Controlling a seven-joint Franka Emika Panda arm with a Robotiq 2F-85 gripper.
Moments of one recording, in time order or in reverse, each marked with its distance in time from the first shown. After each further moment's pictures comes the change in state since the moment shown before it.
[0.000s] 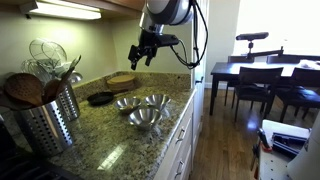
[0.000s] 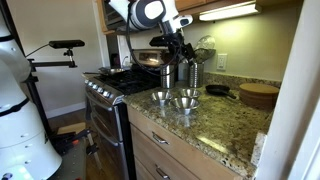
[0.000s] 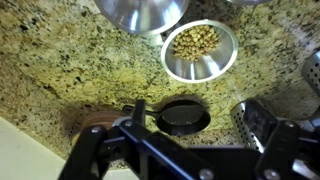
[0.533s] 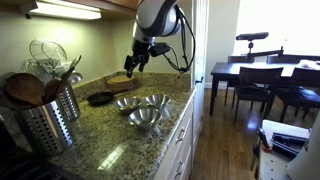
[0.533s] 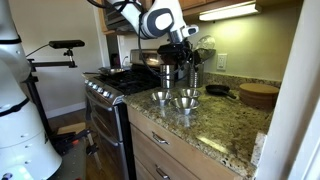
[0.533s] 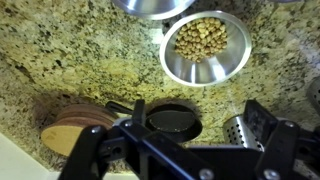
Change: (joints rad) arm -0.001 0.154 0.008 0.109 0.001 0.028 -0.149
